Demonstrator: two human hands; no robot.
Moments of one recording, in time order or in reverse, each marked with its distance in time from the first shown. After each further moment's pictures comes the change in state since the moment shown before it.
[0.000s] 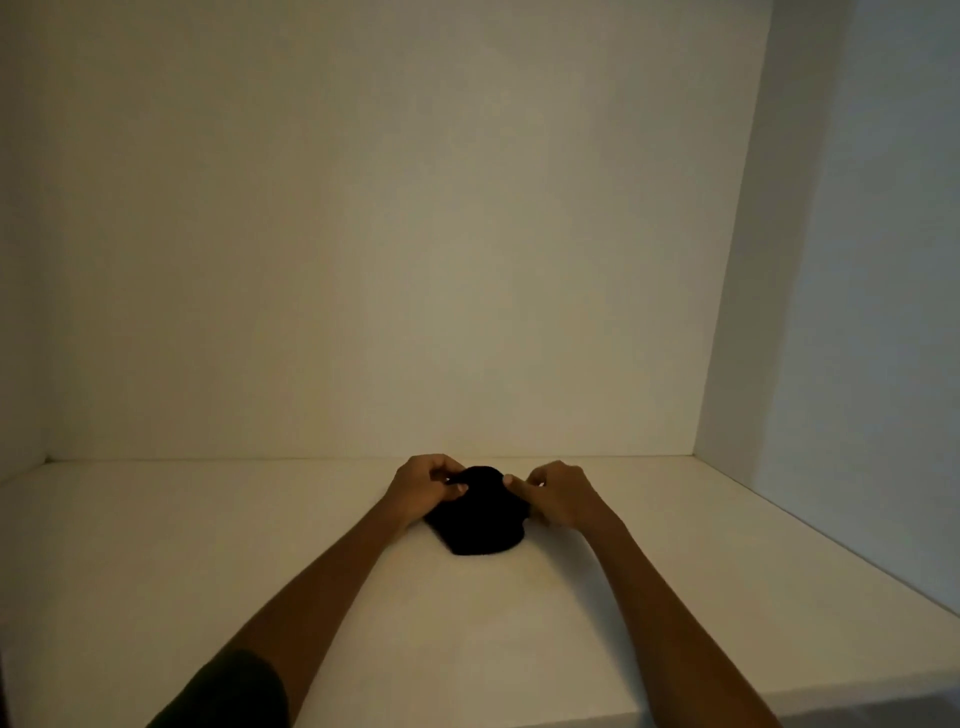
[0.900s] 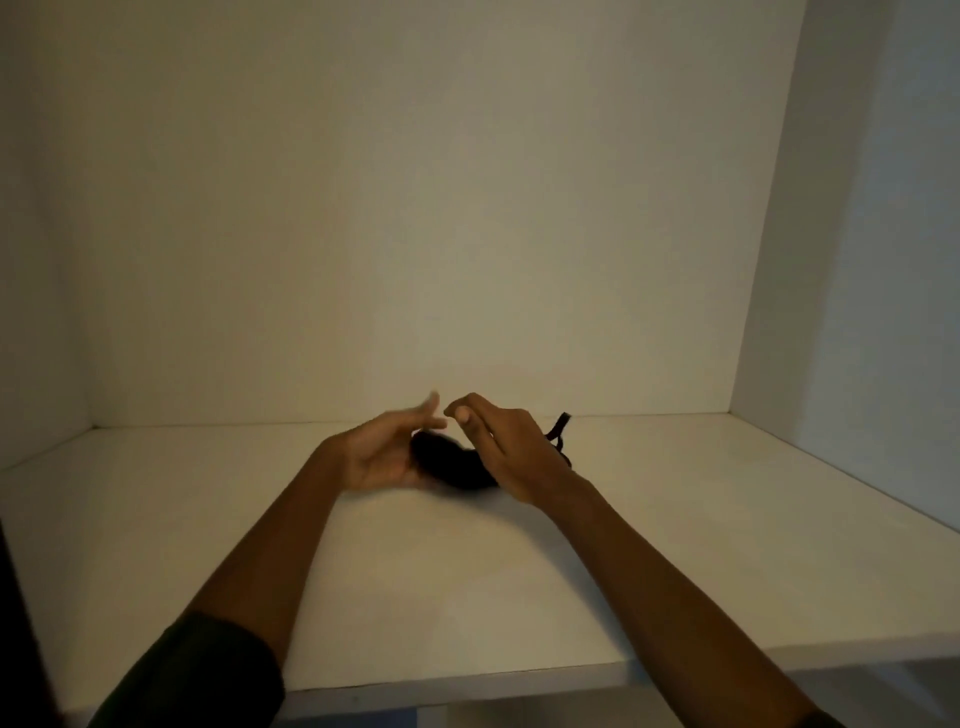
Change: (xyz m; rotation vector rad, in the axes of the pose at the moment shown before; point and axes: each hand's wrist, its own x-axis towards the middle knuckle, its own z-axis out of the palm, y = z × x) left_hand -0.027 0.009 -0.060 -0.538 -0.477 -0.266; right_hand -0.028 -0.056 0.028 0.187 0.169 -0.763
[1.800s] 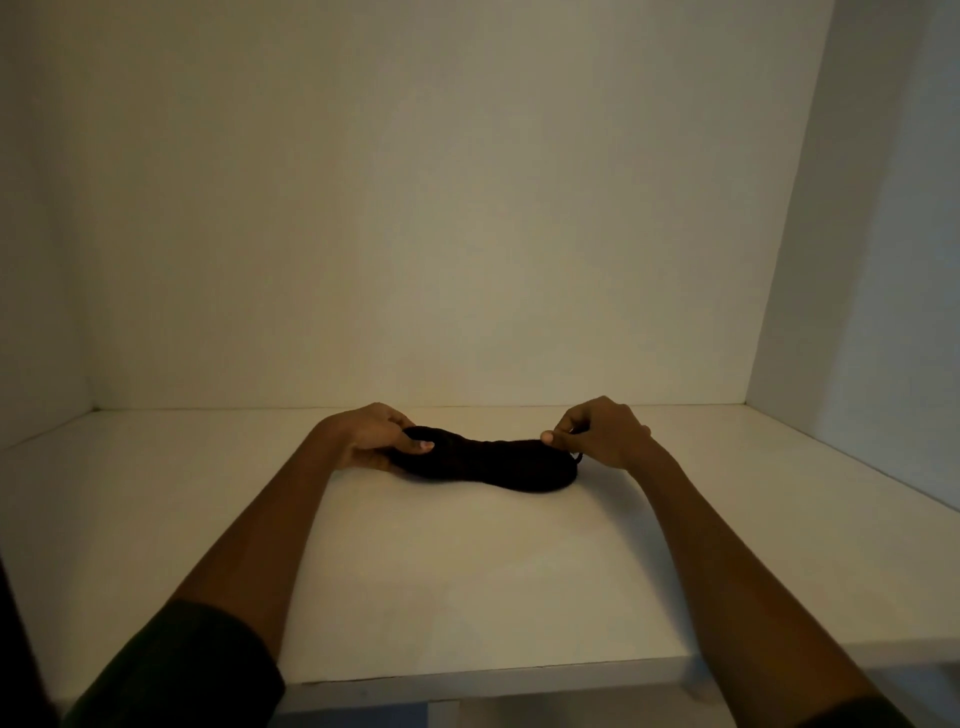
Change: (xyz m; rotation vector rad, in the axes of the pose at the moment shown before) left_hand 0.006 -0.001 -0.028 0.433 0.405 -0.107; right_hand -0.010 0.076 -0.041 -0.165 -0.217 0.695
